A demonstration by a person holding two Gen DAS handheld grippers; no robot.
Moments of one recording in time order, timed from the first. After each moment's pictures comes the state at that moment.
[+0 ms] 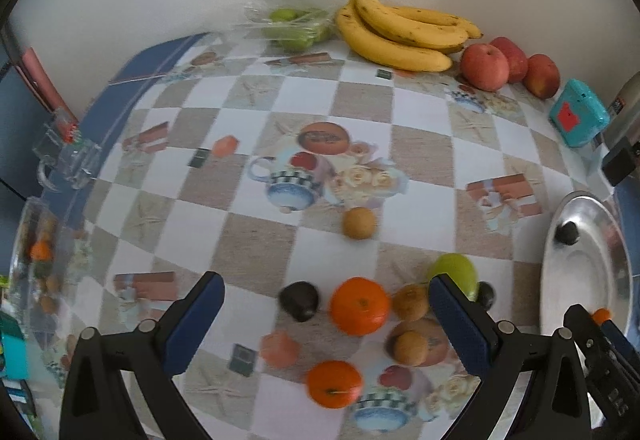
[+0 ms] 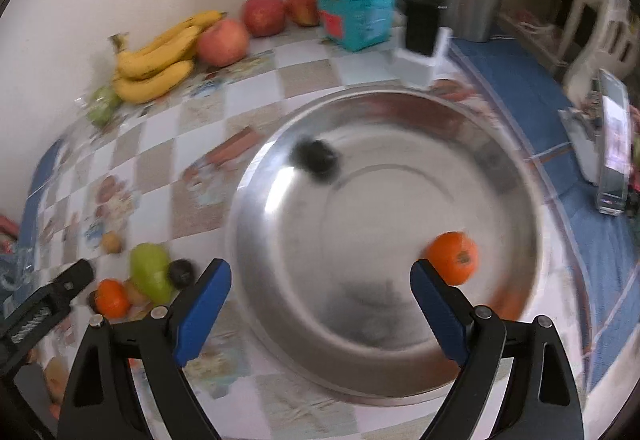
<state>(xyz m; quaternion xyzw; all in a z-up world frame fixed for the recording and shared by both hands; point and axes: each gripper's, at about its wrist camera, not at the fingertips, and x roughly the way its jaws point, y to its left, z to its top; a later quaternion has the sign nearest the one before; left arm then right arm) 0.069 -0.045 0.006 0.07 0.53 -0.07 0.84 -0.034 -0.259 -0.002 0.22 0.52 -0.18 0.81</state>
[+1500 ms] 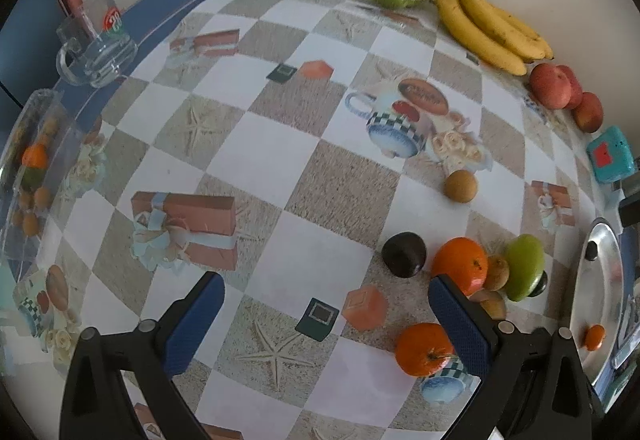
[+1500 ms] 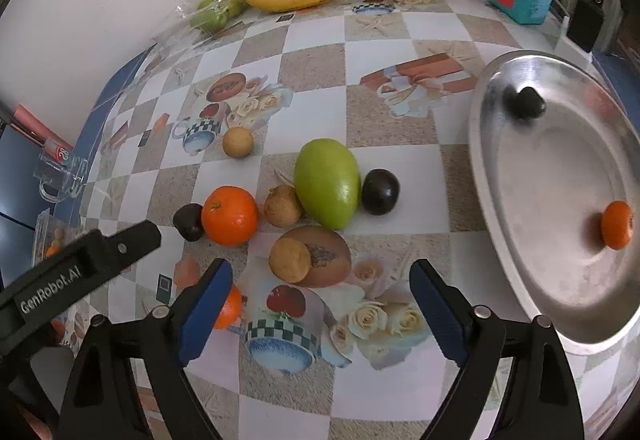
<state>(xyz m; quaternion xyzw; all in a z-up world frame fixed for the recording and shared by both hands) 0.070 0.041 -0.025 -0.04 0.60 -0.02 0.80 -0.002 -0.146 -0.034 0.20 0.56 -0.06 0.81</state>
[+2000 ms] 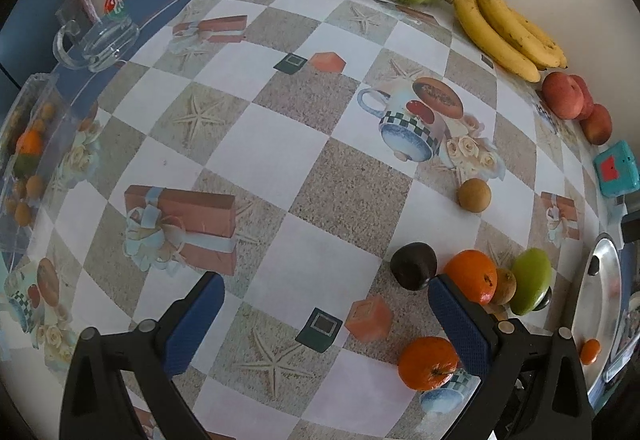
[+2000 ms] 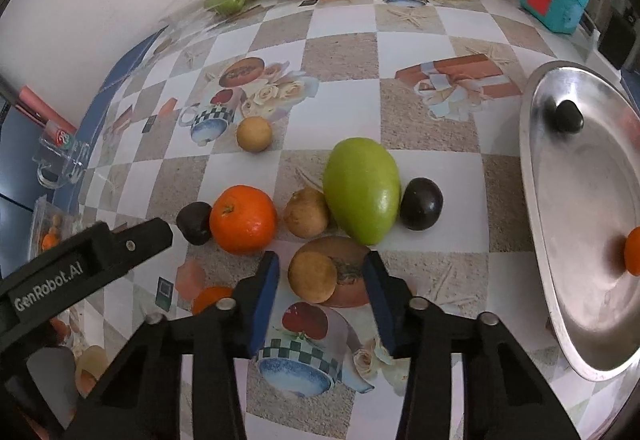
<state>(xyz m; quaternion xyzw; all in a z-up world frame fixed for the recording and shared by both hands) 0.080 0.045 -0.034 -0.06 0.61 -0.02 0.79 0.018 -0.133 -0.046 0.17 0.57 -0.04 0.80</state>
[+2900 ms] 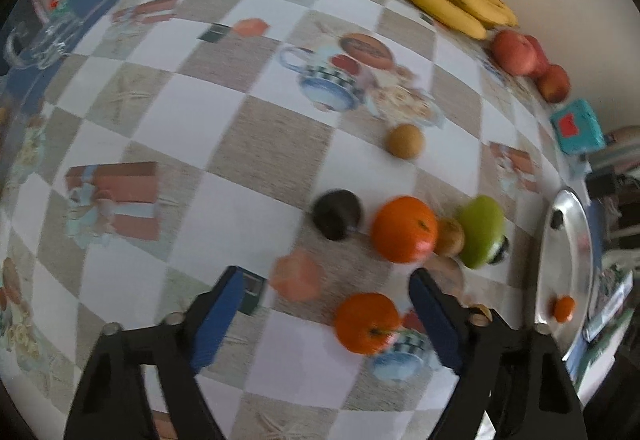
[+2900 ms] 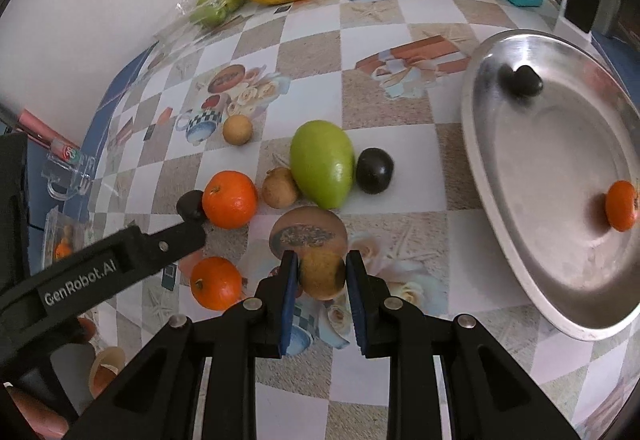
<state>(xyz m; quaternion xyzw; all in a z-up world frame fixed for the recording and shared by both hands) 0.064 0.009 -0.040 -0.07 0.64 -0.11 0.76 -0.017 -0.157 -0.031 0.22 0.56 -0.05 0.80</state>
